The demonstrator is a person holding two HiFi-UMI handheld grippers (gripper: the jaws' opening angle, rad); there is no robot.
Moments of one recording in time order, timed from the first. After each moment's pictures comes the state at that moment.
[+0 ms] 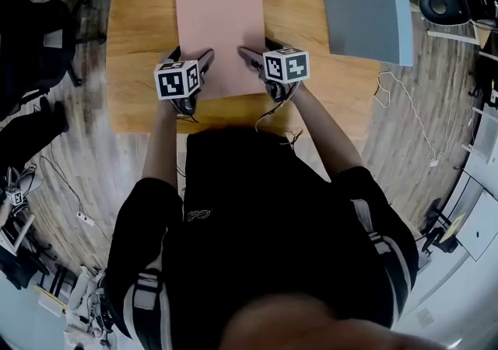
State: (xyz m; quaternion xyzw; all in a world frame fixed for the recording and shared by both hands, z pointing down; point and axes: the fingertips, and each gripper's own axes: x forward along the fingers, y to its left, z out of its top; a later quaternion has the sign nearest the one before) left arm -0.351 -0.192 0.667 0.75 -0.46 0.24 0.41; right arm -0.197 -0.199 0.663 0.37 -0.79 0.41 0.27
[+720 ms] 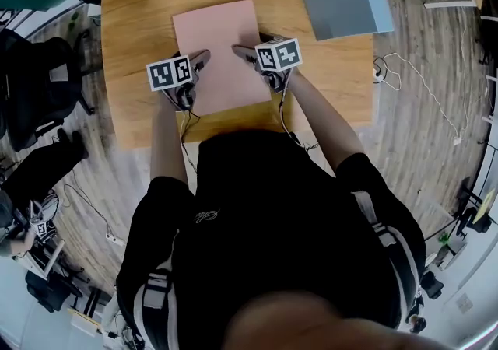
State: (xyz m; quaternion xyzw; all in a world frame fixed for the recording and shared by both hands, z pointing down) left arm -0.299 -0.203 0.670 0.75 -0.41 0.26 0.45; right arm -0.140 -0.201 0.667 0.39 -0.79 0.40 0.26
